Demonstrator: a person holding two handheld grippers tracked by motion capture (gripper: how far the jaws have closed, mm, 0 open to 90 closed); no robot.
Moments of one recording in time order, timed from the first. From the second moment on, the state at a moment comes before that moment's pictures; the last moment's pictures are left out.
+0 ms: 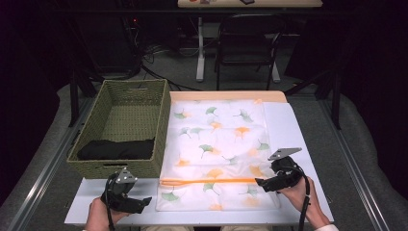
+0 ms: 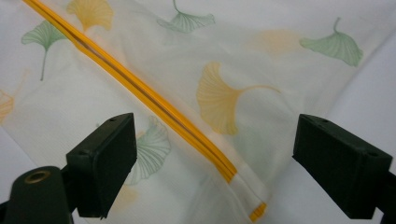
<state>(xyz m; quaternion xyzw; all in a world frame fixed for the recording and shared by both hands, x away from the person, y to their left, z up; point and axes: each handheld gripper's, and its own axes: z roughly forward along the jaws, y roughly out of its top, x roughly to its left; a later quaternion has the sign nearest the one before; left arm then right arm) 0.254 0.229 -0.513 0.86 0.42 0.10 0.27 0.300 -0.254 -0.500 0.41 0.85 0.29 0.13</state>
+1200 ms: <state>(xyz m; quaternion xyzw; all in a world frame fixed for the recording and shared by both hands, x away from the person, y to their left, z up) 0.258 0.234 -0.521 0.86 0.42 0.09 0.28 0.350 -0.140 -0.538 0.26 0.93 0.24 0.07</state>
